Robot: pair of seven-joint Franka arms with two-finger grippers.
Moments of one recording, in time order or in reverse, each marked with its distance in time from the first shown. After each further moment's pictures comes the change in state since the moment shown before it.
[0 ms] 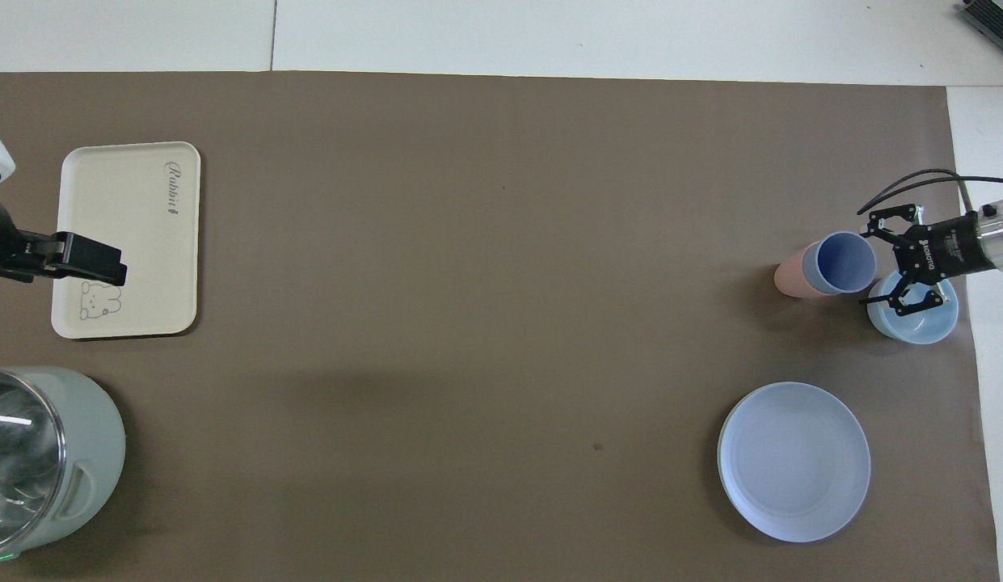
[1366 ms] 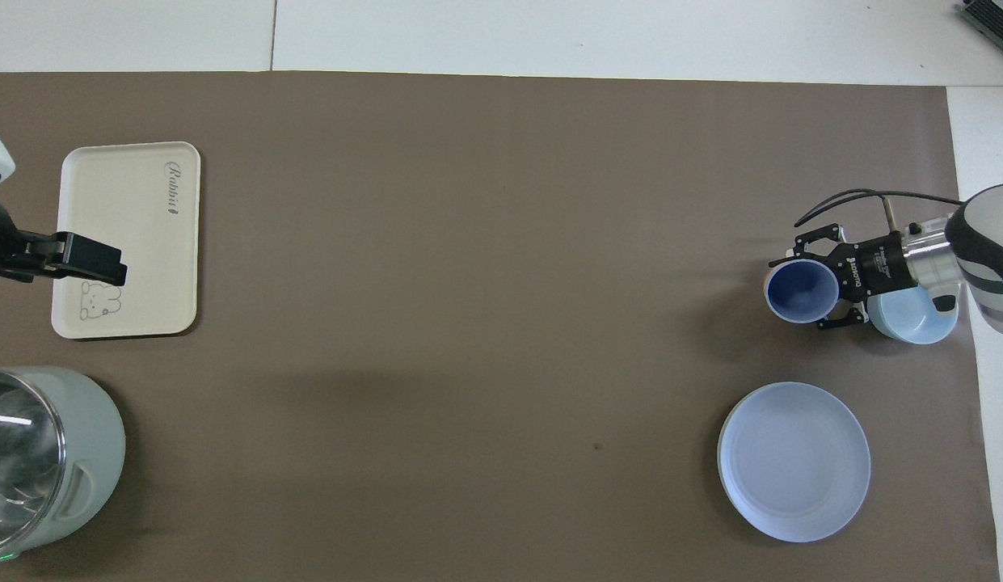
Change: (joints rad) left arm 0.000 0.000 0.000 0.000 0.000 0.000 0.000; right arm 0.095 -0.062 0.010 -0.124 0.178 -0.020 0.000
